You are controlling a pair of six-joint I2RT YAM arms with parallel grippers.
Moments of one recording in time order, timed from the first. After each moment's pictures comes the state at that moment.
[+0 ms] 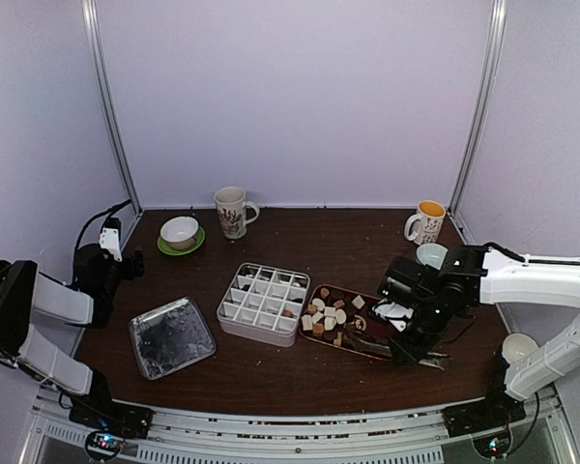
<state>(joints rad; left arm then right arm) 0.03 1.42 0.33 0.95 -0.14 0.17 0.98 1.32 0.97 -1.09 -0.04 0.29</state>
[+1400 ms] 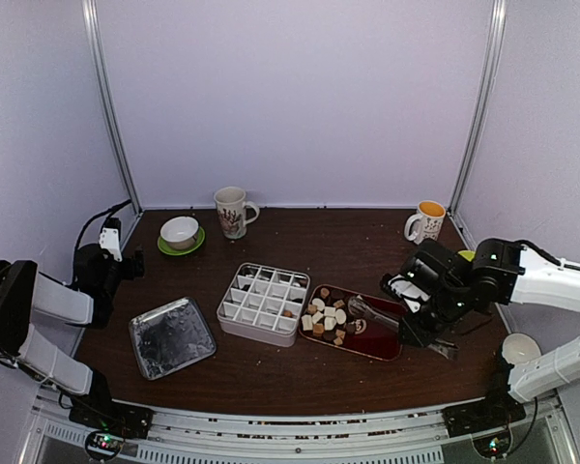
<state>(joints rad) 0.03 1.42 0.33 0.95 -0.14 0.17 0.96 1.16 0.97 -1.03 0.07 0.36</state>
